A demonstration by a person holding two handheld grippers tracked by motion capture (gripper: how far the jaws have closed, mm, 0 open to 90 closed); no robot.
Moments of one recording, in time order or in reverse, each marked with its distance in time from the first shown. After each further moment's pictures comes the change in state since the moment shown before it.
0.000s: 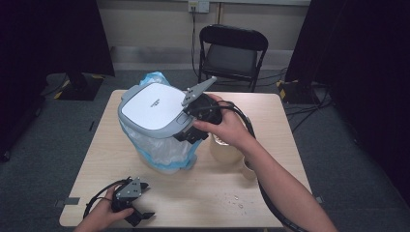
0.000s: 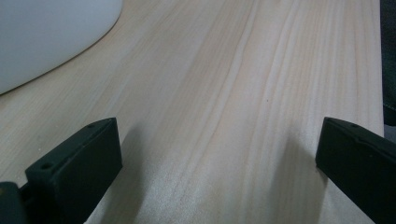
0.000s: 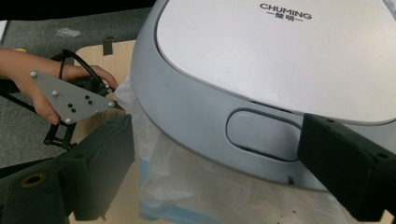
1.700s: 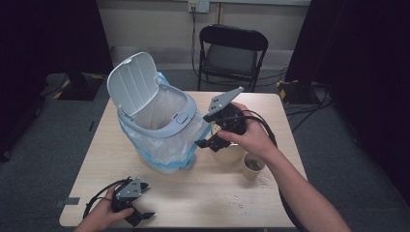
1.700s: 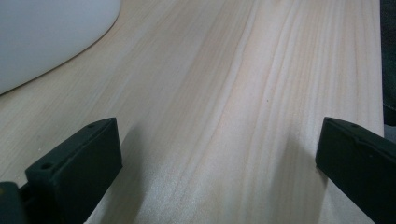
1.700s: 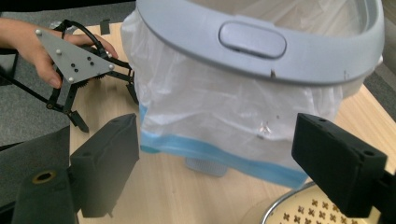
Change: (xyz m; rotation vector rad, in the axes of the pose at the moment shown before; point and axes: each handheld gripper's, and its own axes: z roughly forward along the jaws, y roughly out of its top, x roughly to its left) left arm 0.000 0.000 0.000 0.000 0.001 0.000; right arm 0.002 -0.047 -0.034 -0.007 -0.030 0.003
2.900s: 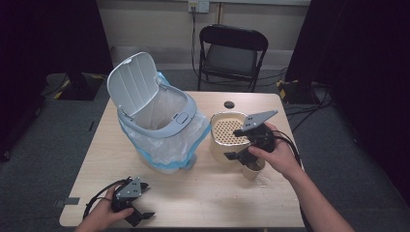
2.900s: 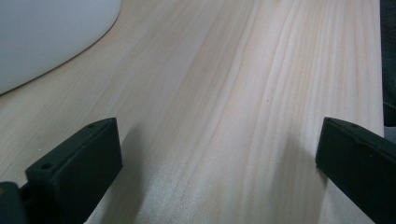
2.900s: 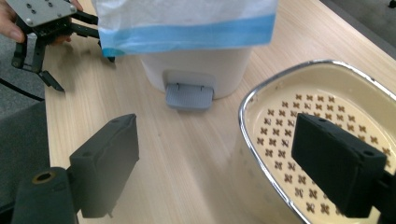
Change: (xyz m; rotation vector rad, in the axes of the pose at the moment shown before) left arm 0.000 0.000 0.000 -0.004 -0.001 -0.002; right arm -0.010 -0.099 -0.019 -0.008 -0.067 0.140
